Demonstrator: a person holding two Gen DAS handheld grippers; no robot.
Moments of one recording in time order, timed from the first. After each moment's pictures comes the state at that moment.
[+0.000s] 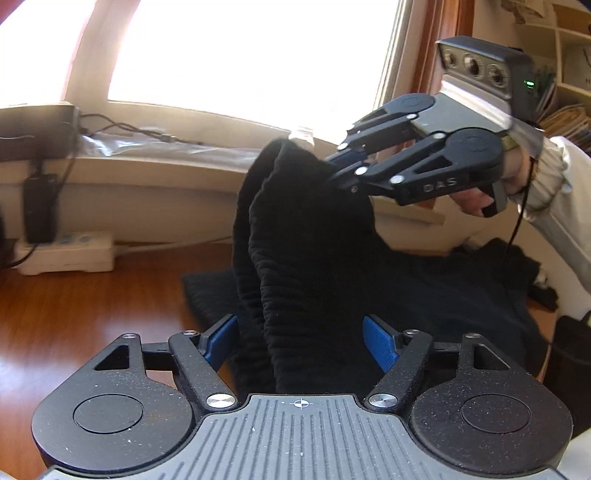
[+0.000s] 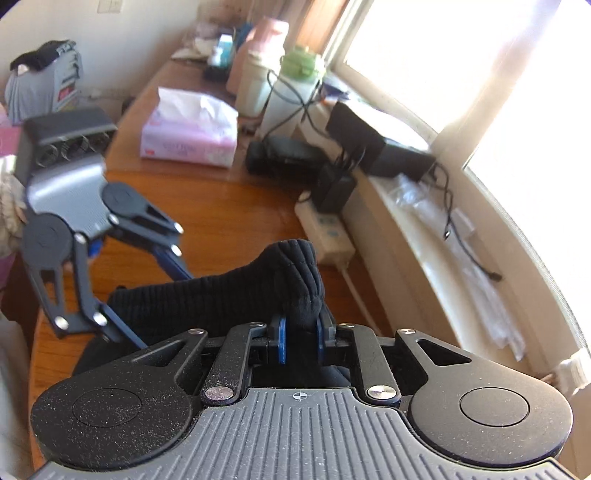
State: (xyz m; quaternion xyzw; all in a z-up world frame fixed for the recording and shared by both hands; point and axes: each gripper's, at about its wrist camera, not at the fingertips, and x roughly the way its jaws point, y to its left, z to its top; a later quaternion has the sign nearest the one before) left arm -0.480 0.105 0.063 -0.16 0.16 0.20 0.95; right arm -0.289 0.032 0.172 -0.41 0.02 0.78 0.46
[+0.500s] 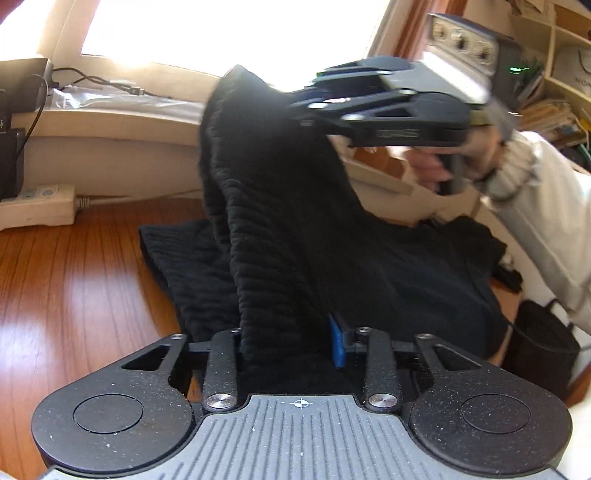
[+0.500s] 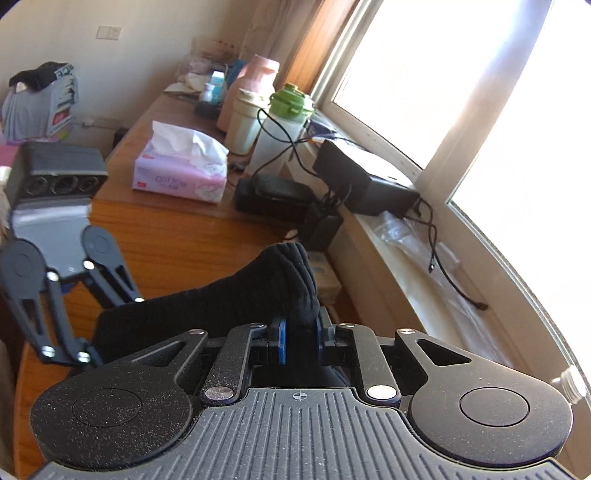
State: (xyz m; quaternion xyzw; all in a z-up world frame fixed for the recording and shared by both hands) left arm -0.486 0.094 0.053 -0.19 0.22 0.14 0.95; right arm -0.291 0.032 0.163 -0.36 -0.02 0.80 0.47
